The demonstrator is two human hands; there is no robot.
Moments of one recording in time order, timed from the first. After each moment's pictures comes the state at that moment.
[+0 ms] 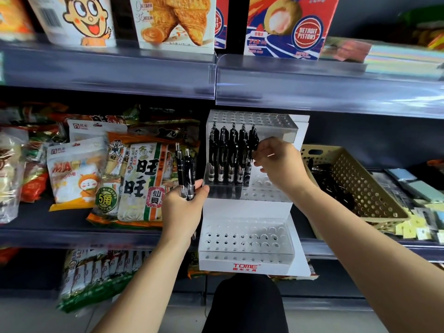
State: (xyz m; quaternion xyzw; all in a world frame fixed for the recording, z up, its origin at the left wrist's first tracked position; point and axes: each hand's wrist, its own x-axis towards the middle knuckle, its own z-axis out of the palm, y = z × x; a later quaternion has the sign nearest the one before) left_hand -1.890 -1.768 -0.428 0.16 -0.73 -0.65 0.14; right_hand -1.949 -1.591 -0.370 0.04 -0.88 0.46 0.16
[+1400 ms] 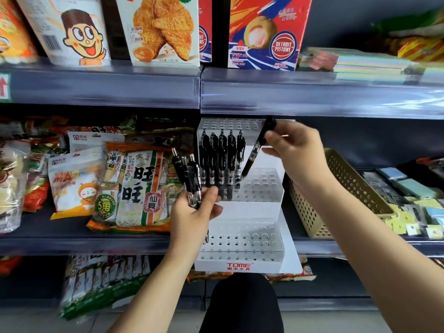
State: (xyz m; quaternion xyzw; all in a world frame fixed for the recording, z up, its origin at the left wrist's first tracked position) left_hand -1.865 -1.742 -0.420 0.04 -0.63 -0.77 0.13; right_hand -1.903 -1.575 -0.319 0.08 -0.75 0.63 0.19
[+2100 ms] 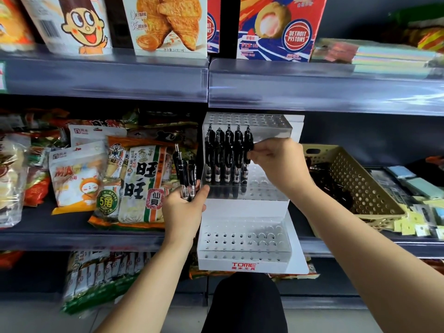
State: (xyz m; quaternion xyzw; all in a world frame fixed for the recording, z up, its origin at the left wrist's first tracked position) left_hand -1.887 -1.760 -0.428 0.16 -0.71 -0.66 0.16; right_hand -1.926 -1.594 -0.348 0.08 -0.89 0.38 0.23
